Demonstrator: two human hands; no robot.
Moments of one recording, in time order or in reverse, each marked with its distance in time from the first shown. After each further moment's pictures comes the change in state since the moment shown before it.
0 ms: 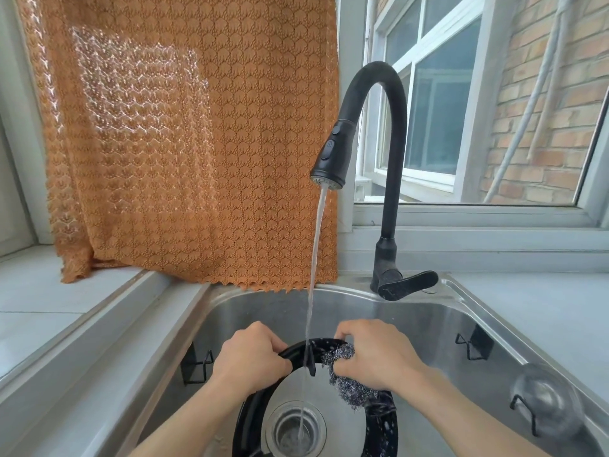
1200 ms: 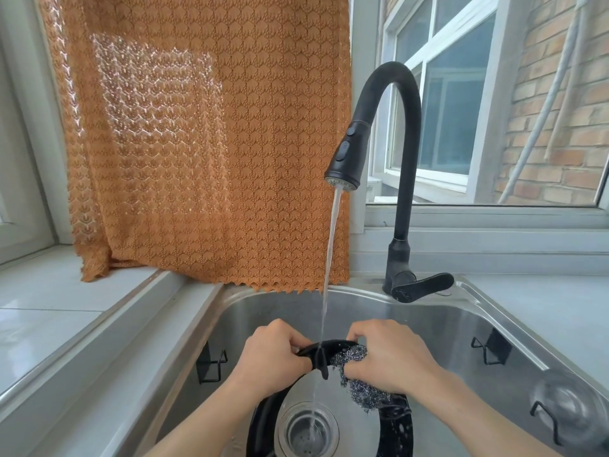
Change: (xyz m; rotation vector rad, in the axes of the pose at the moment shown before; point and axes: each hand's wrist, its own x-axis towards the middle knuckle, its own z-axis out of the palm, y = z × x) left_hand 0.000 0.003 0.001 -0.084 -0.017 0.218; right_hand -0.007 -0.010 -0.008 -0.006 0.019 0.016
